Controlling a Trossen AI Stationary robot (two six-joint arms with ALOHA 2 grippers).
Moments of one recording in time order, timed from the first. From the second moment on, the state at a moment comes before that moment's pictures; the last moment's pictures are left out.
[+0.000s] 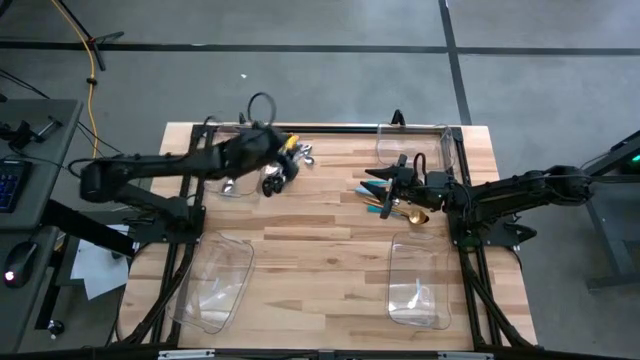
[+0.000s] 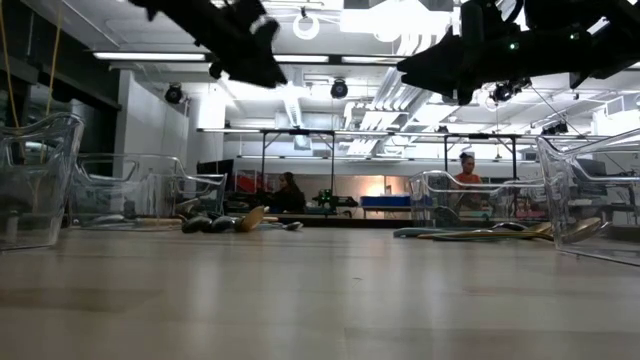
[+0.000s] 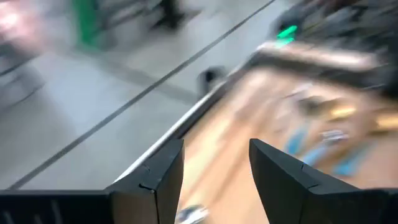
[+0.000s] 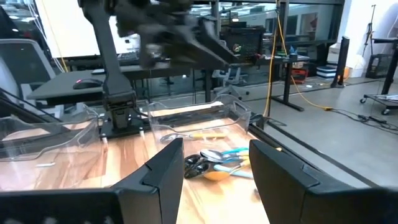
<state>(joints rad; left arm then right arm) 0.28 1.28 0.95 -0.10 -0.45 -0.07 -0.07 1.10 0.35 0.78 0.27 0.02</state>
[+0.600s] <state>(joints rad) 0.44 1.78 1.10 -0.31 -0.57 -0.44 -0.07 1.10 0.35 0.76 0.27 0.03</state>
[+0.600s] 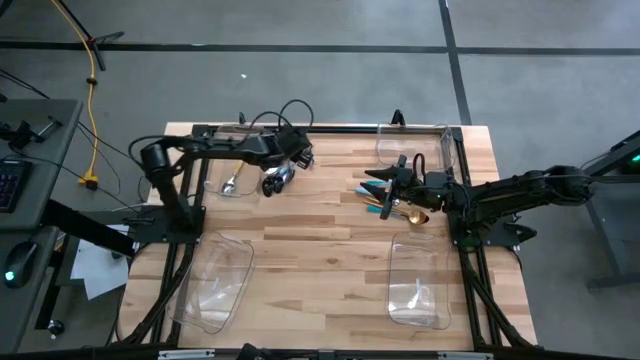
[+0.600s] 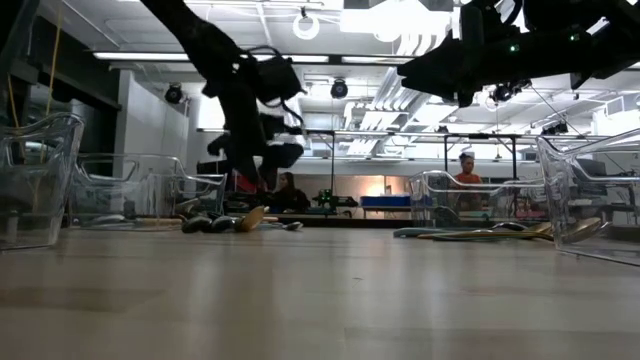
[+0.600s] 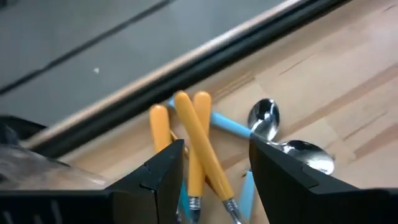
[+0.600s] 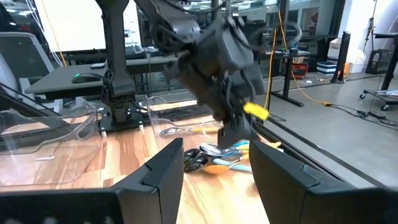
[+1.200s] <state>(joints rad) 0.44 1.87 1.10 -0.27 -0.58 -0.57 -0.07 1.10 0.35 0.76 0.27 0.05</state>
